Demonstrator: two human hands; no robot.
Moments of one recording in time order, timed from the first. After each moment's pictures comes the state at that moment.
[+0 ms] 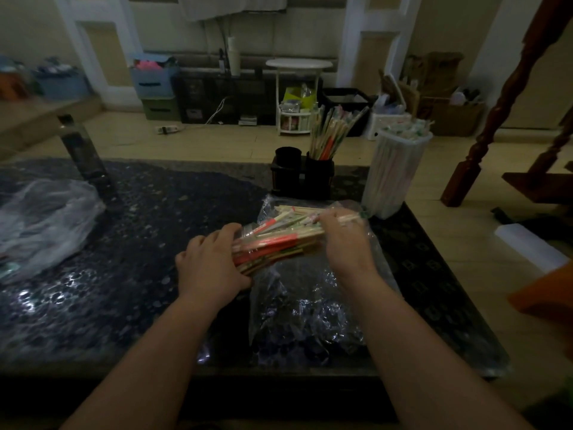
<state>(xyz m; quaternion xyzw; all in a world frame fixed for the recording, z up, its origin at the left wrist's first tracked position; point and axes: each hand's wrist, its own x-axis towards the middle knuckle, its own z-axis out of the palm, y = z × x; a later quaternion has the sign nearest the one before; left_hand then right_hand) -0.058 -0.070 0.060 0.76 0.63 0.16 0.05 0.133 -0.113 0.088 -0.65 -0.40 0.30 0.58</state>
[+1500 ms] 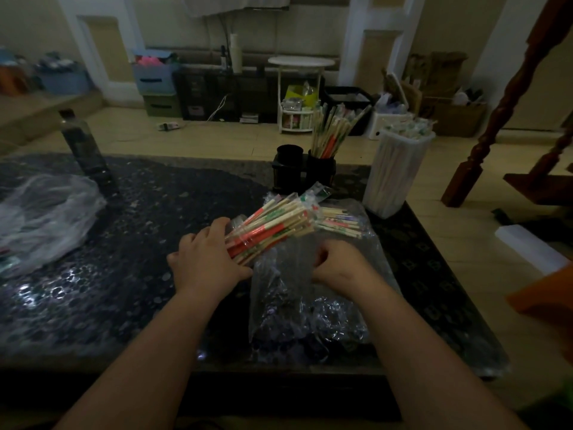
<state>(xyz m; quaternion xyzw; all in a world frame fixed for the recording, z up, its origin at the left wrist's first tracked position) -0.060 -0.068 0.063 0.71 0.68 0.17 0.08 0.147 -0.121 0.079 -0.76 -0.56 0.26 0.18</state>
